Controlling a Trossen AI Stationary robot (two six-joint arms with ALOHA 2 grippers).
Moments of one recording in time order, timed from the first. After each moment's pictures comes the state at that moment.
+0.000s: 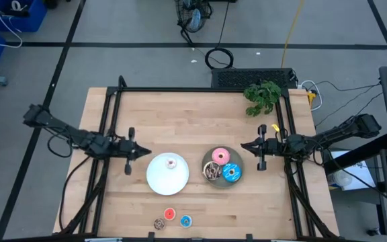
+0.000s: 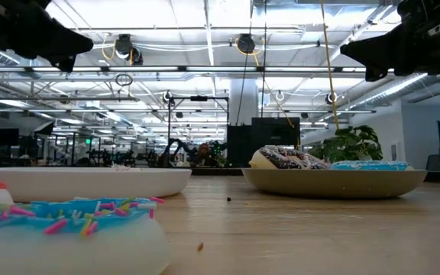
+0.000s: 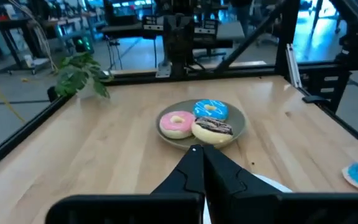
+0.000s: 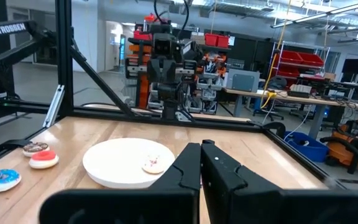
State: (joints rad) left arm -0.41 0.51 0.22 0.15 -0.41 -0.01; right arm 0.25 0.61 0.02 0.71 0.31 -0.14
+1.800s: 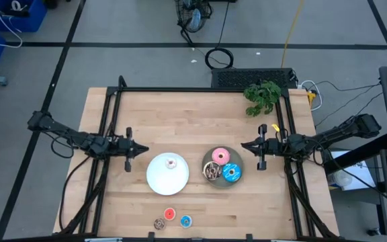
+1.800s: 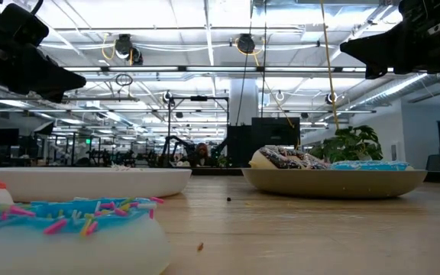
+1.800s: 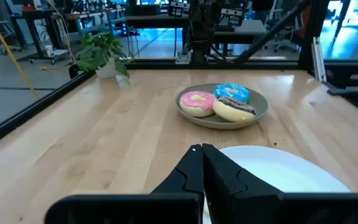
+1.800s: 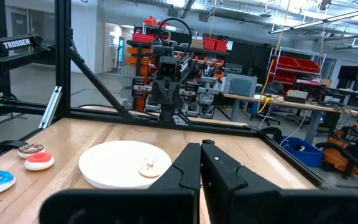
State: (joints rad) left arm -0.38 0.29 0.03 0.11 -0.44 -0.07; right arm 0.25 0.61 0.02 0.72 0.32 -0.17
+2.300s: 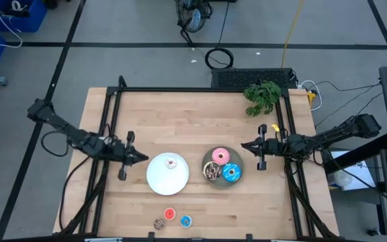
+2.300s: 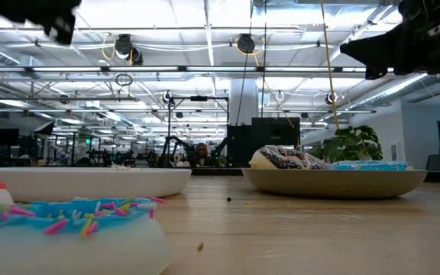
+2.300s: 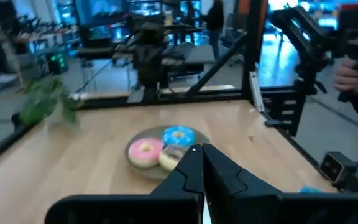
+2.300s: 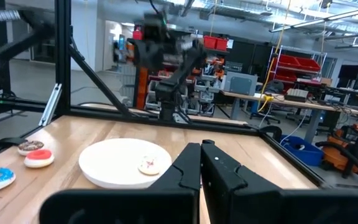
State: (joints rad) left arm -0.55 0.59 0.32 0.18 -0.43 -0.02; right arm 0.25 0.61 0.02 0.72 0.32 -0.17
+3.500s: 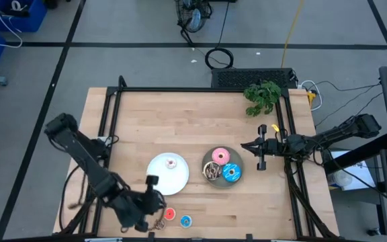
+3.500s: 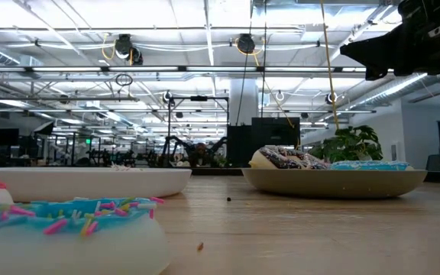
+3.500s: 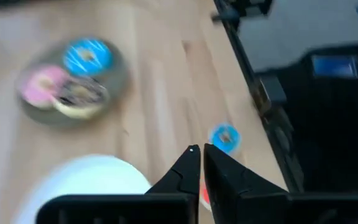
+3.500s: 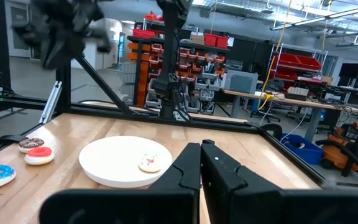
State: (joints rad) left arm -0.79 1.56 1.28 -0.56 -0.45 -0.42; right arm 0.25 0.61 0.02 0.71 0.32 -0.17
